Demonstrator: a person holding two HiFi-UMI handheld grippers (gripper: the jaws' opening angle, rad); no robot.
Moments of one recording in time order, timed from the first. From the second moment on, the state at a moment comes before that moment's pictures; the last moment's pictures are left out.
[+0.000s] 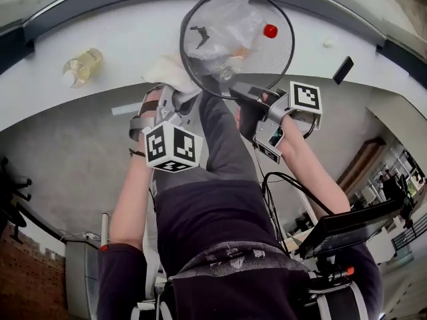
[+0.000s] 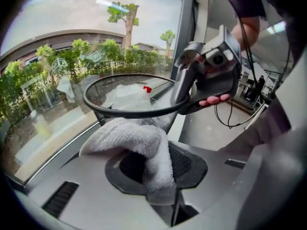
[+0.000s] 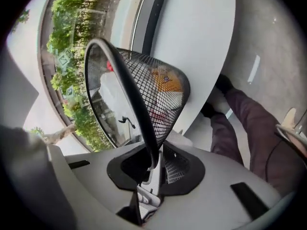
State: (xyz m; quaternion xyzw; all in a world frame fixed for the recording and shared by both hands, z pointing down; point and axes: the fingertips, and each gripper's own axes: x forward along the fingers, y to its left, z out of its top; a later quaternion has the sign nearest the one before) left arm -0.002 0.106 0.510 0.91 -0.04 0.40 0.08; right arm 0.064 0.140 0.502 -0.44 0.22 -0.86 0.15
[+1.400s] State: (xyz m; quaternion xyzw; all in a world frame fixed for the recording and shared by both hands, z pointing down) left arm -0.060 -0.028 0.527 0.85 -0.07 0.52 0.05; right arm 0.093 0.117 0.327 -0.49 0.50 -0.68 0.22
